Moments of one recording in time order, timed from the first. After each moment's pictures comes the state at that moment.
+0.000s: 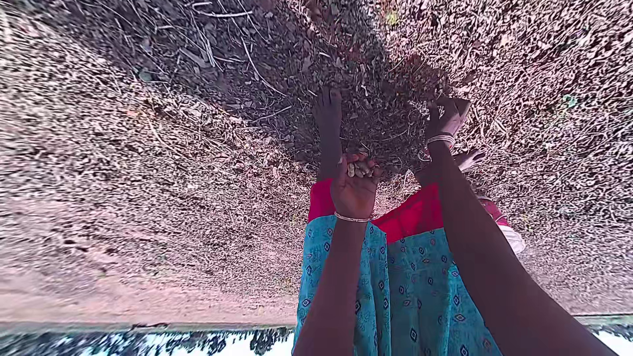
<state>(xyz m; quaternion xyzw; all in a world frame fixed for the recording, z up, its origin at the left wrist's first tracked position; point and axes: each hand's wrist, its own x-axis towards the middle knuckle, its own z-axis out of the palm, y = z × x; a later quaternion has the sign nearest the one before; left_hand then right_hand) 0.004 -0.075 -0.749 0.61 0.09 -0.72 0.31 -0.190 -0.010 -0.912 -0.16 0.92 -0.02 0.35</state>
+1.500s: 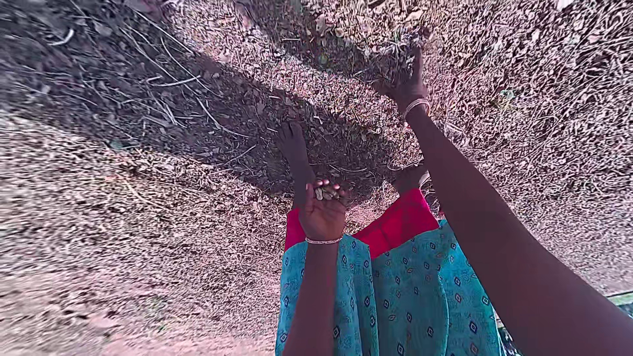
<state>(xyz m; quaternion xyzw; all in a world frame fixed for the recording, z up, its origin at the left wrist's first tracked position) -0.014 -0.069 -0.750 0.62 0.04 -0.74 0.26 -0.280 -0.068 -0.922 -0.06 0.87 -0.03 0.49</state>
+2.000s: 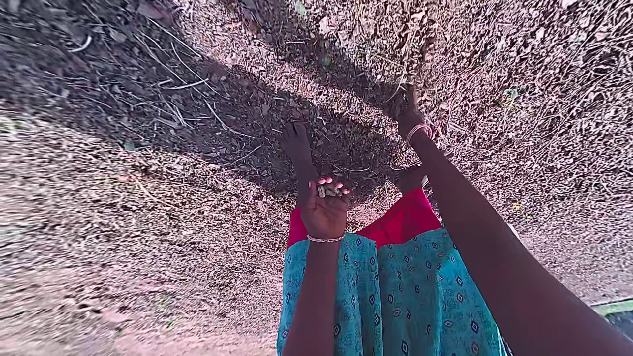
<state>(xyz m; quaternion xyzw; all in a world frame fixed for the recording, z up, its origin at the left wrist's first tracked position) -0.015 -0.073 -0.750 0.61 0.03 -0.75 0.26 -0.254 -0.027 -0.907 -0.07 0.83 0.04 0.56</state>
